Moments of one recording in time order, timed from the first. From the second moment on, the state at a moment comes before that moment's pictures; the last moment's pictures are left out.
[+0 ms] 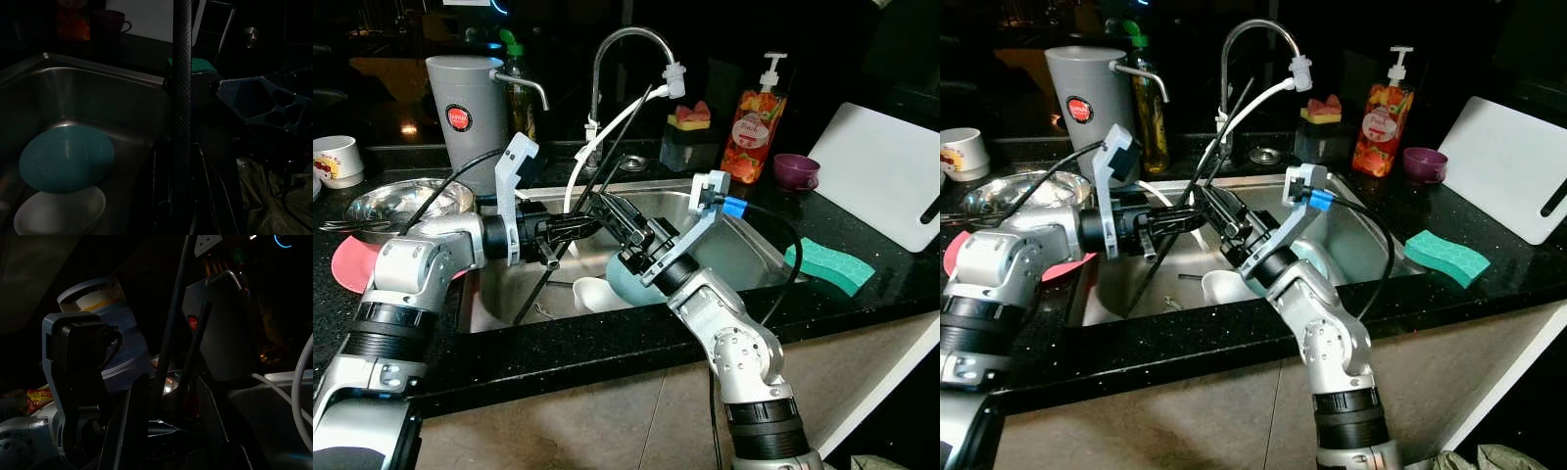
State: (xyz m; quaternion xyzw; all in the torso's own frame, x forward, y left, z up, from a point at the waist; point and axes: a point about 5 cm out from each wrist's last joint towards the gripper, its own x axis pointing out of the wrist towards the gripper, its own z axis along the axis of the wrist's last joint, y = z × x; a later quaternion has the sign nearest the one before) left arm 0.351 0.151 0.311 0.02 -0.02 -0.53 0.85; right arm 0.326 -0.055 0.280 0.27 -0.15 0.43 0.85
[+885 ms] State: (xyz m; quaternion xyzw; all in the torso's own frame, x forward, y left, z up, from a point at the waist) left arm 0.347 0.136 0.301 0.06 -0.01 -0.54 0.84; right arm 0.326 -0.051 0.275 0.27 -0.14 0.43 0.85
